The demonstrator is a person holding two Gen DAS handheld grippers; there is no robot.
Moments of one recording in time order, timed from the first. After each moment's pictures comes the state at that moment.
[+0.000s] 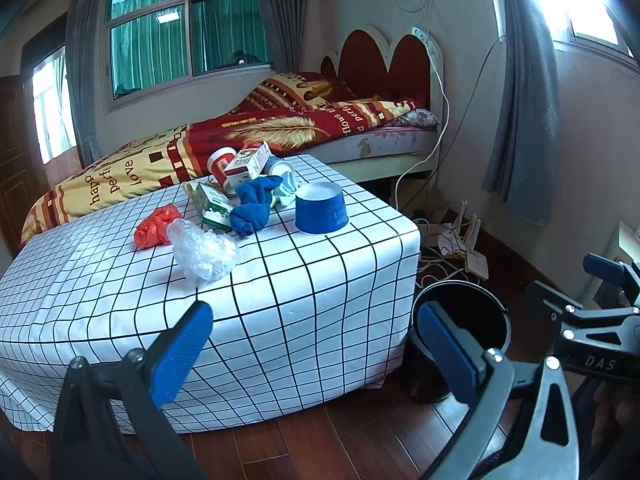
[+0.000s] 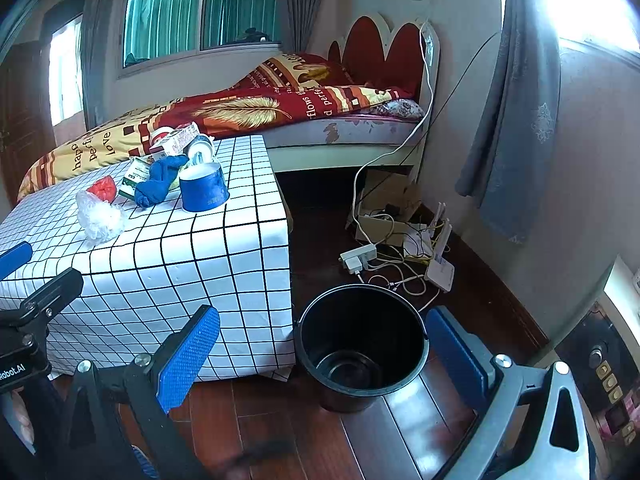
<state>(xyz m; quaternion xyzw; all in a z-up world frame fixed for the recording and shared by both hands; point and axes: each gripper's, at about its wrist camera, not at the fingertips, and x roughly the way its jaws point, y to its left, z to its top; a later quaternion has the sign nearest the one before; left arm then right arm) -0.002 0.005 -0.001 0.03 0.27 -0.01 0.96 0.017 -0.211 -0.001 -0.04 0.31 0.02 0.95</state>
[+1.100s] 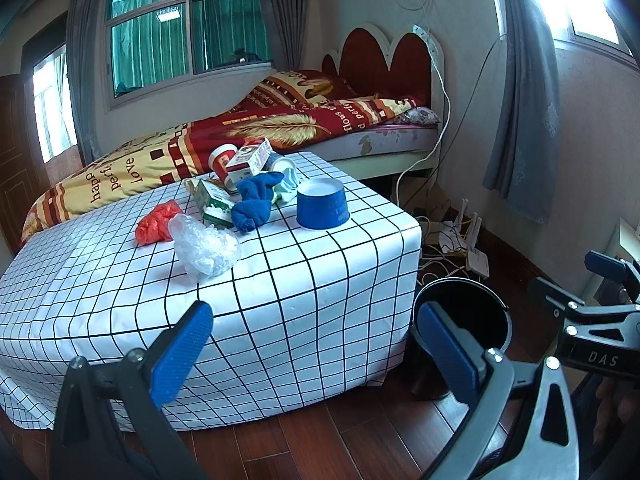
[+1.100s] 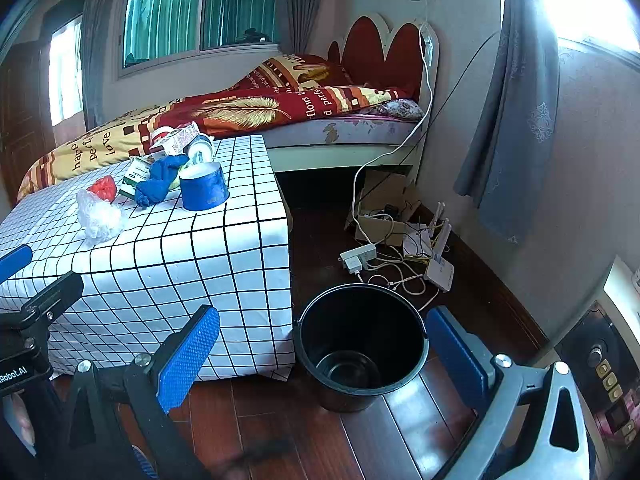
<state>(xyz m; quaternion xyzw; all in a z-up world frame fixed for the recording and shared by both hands) -0.004 0.011 -0.006 0.03 0.28 -0.01 0.96 0.016 -0.211 -0.002 -0.04 0.31 0.02 0.95</state>
